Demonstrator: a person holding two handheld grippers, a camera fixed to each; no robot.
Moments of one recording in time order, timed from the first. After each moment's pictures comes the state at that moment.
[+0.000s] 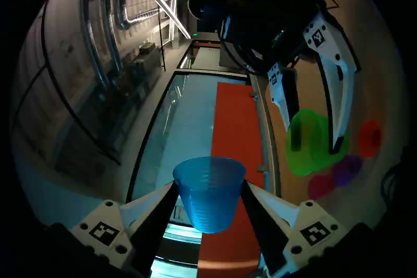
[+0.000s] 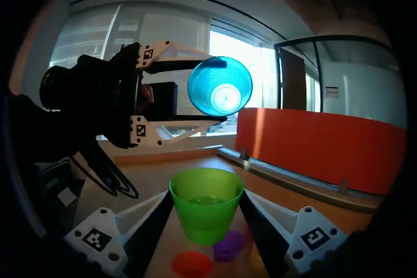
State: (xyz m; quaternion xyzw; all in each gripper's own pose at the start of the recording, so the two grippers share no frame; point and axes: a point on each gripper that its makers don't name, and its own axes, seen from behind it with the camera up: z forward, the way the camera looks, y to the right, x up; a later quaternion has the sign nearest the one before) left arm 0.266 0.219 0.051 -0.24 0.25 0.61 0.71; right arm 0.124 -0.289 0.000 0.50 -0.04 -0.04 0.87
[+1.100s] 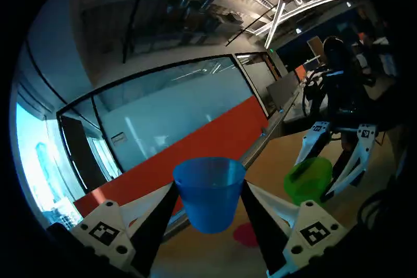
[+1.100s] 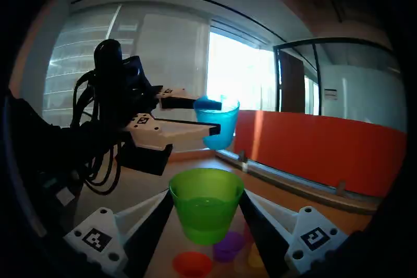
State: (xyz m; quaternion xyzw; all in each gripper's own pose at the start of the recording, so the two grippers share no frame) left arm 0.226 0.174 0.078 -0.31 0.08 0.22 0.92; right arm 0.132 -0.287 -0.004 0.49 -0.03 -0.05 0.87
